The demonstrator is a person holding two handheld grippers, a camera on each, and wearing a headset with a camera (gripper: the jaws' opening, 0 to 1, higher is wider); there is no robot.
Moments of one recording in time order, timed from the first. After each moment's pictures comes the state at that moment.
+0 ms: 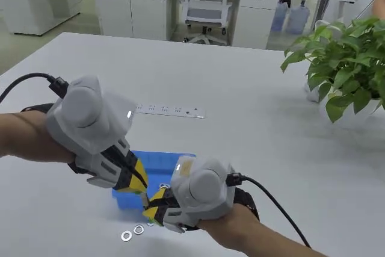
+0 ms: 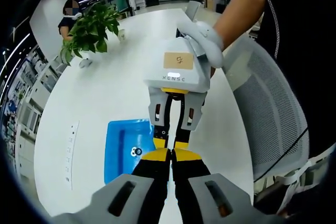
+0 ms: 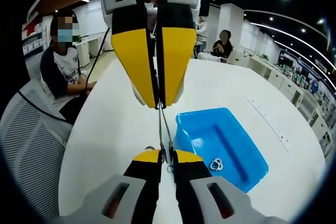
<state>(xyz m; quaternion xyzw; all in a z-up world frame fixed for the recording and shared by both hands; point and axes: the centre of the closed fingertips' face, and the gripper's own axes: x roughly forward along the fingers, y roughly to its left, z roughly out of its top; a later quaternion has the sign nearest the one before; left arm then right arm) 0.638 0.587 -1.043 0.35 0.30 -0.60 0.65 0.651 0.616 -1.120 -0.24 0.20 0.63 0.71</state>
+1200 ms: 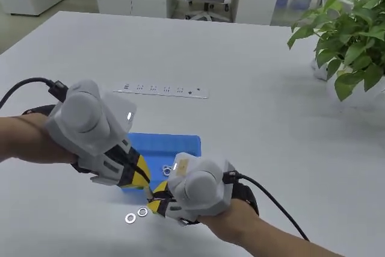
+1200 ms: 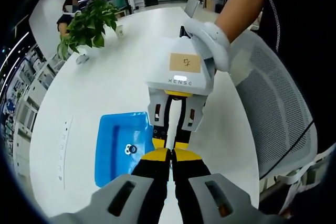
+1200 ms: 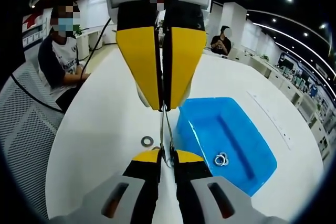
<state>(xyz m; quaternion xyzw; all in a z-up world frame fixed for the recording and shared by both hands) 0.643 0.589 -1.072 0.35 0.30 -0.60 0.65 0.655 0.617 -1.149 -0.27 0.20 0.62 0.71</state>
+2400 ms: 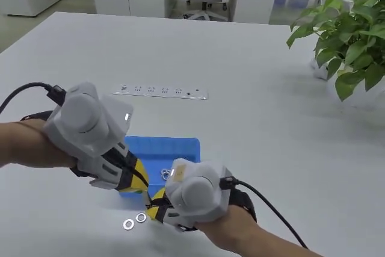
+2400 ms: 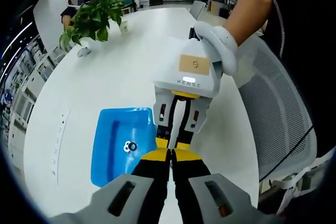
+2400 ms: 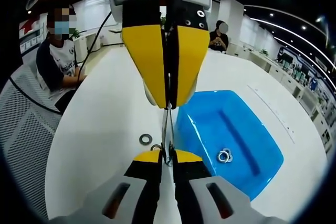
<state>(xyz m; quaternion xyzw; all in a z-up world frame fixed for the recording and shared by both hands) 0.650 0.591 -1.080 0.33 0.32 -0.60 0.65 0.657 0.617 -1.159 -0.26 0.21 0.62 0.71</state>
